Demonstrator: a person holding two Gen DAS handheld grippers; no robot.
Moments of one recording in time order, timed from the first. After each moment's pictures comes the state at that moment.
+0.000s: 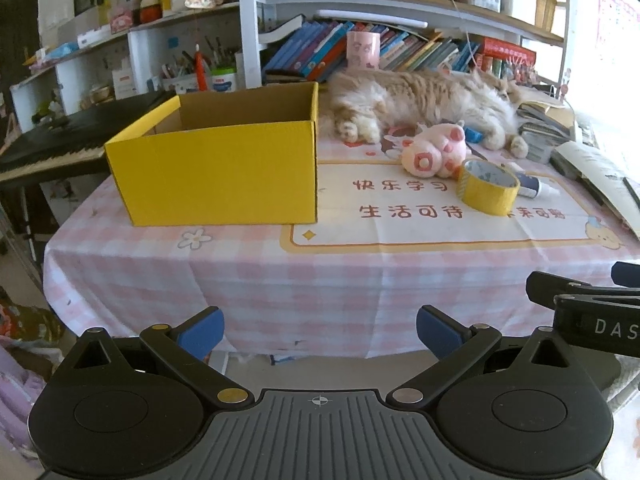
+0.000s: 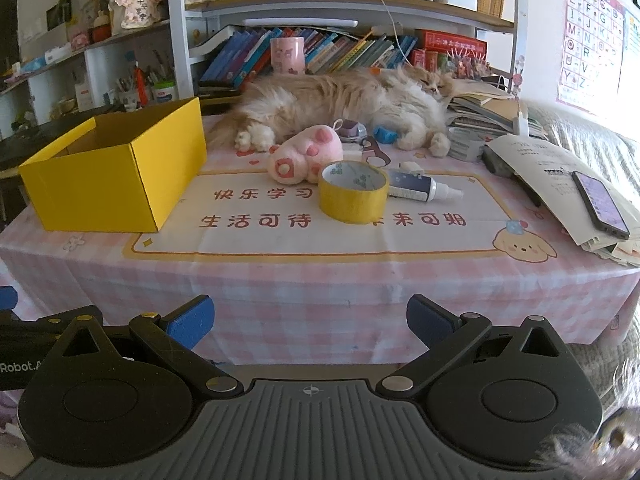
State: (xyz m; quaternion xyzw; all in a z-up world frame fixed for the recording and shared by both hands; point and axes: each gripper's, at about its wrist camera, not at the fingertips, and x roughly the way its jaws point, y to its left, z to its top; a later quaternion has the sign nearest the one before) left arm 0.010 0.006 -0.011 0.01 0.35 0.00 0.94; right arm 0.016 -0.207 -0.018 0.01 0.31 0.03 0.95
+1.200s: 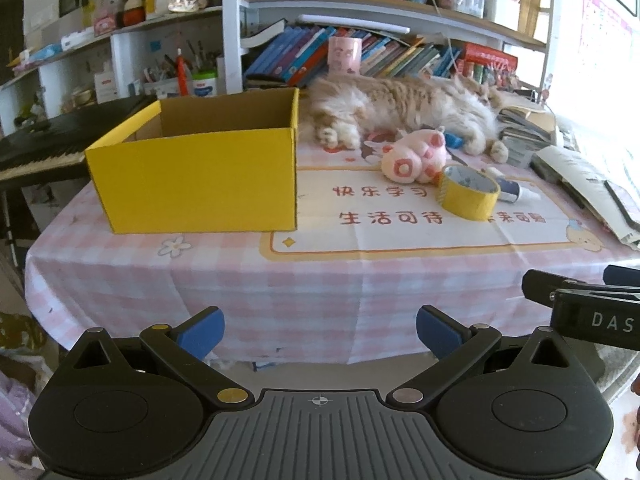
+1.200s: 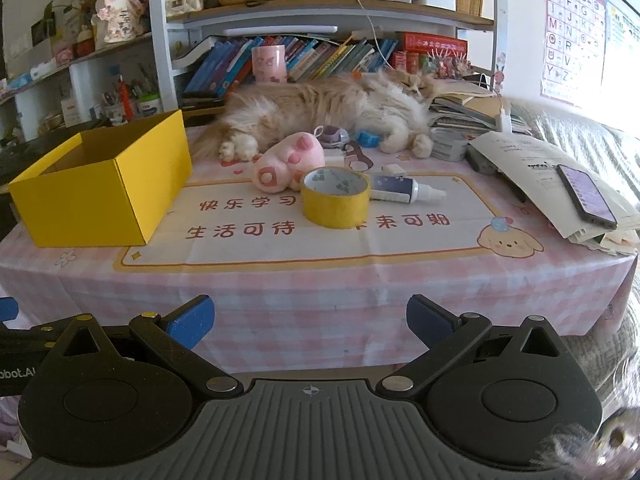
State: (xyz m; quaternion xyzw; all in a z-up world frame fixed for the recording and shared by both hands) left arm 0.012 0.006 -0.009 0.00 0.34 -0.04 0.94; right arm 0.014 -0.213 -0.011 0.02 0.31 0.01 0.95
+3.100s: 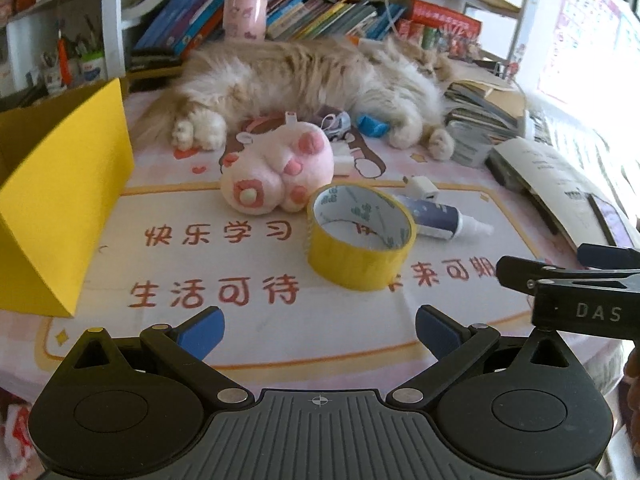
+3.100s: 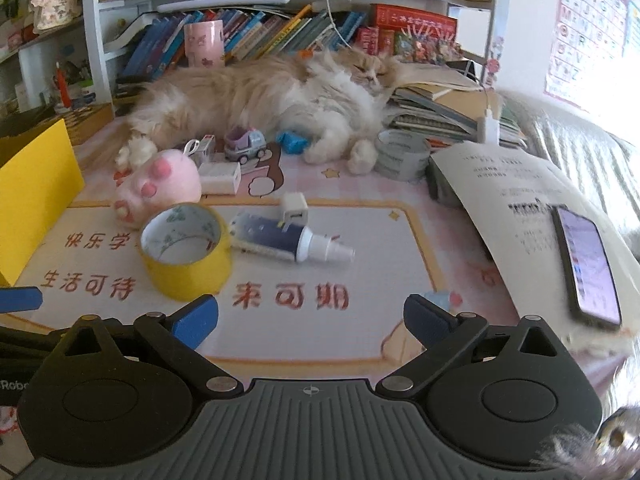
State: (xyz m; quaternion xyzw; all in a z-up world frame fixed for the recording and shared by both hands) left arm 0.169 -0.145 -0.028 -0.03 0.40 -0.10 0.91; right arm 0.163 -0.354 -0.014 -0.01 0.35 0.01 0.94
